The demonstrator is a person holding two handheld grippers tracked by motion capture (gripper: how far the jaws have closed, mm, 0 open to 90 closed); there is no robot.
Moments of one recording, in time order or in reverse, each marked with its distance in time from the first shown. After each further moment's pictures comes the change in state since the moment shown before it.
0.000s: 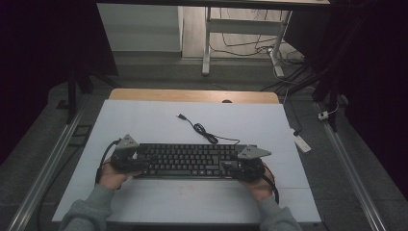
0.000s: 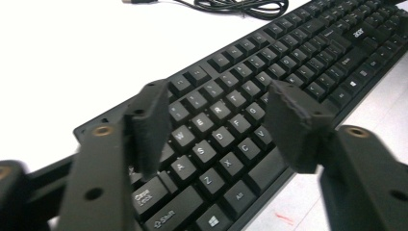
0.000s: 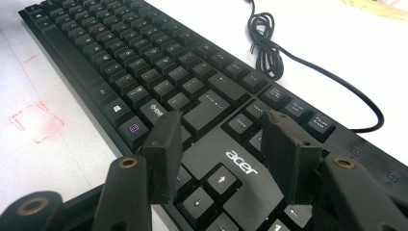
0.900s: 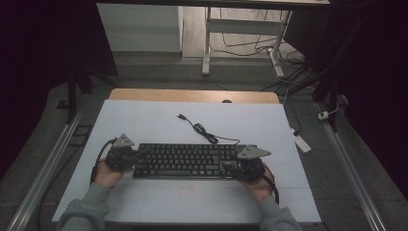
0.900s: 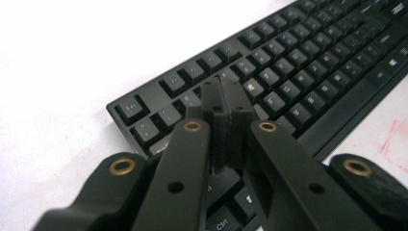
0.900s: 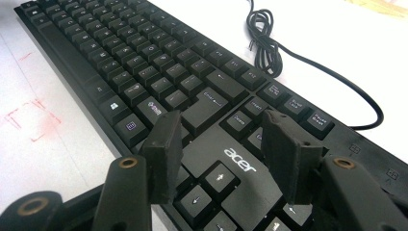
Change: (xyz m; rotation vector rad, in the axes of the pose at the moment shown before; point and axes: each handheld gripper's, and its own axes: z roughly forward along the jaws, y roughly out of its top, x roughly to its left) left arm 0.016 -0.007 0.002 0.078 0.034 -0.002; right arm 0.000 -0.001 0.001 0.009 -0.006 0.001
